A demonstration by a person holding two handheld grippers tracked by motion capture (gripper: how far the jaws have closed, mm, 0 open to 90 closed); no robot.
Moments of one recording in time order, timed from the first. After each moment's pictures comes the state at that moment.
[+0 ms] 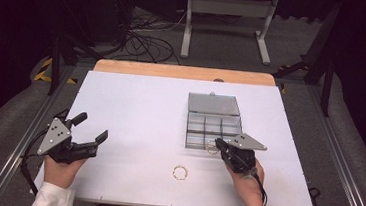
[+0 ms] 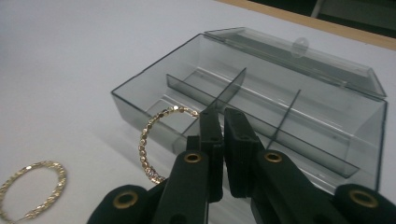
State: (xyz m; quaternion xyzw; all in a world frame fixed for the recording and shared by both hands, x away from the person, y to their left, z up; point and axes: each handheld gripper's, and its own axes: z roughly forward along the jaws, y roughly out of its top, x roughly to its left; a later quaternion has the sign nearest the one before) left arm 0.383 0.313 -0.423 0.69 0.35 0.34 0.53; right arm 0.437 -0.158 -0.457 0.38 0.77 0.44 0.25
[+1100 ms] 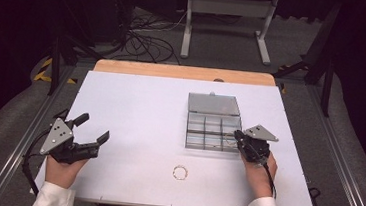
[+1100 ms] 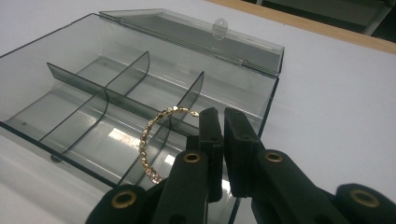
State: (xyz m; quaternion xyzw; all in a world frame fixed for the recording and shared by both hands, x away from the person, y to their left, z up) left arm 0.385 0.312 -0.426 0.70 0.35 0.33 0.53; right arm 0.469 -0.194 -0.467 0.44 0.75 0.39 0.30
